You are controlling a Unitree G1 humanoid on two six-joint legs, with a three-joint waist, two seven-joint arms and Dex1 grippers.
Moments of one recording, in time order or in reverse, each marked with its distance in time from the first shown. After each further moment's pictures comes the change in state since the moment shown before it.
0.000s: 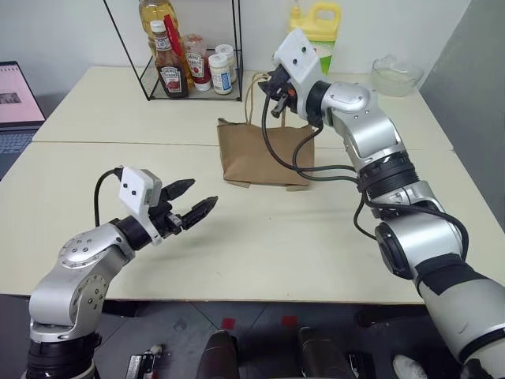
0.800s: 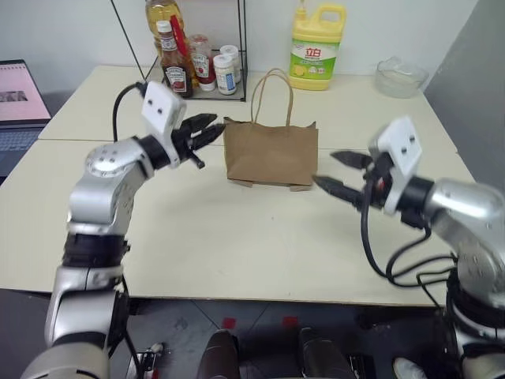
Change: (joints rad) left arm -0.714 0.000 -0.242 0.672 0.269 -0.275 -0.105; right arm 0.818 -0.207 -0.375 -1.546 0.415 1.121 0.043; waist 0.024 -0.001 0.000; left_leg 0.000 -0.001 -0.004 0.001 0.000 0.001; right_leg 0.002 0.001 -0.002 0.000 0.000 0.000
